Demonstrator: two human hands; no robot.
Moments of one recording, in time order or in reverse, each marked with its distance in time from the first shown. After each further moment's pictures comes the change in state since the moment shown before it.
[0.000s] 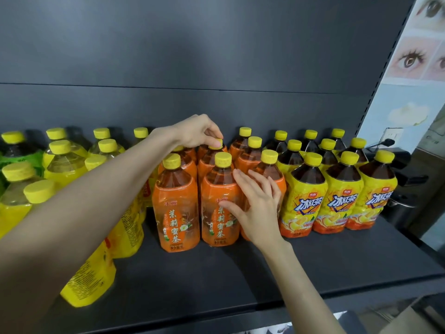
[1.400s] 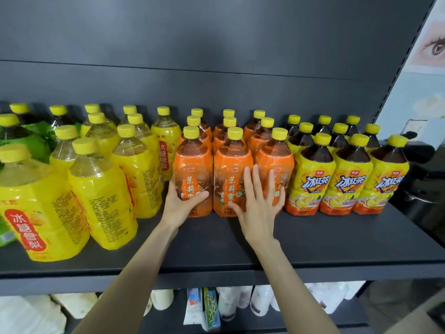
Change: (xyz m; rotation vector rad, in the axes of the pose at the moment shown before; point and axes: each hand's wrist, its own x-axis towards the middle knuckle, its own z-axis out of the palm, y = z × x) left_hand -0.166 -0.009 0.172 -0.918 0.667 -0.548; right_hand -0.067 -0.002 0.029 -0.345 -0.020 0.076
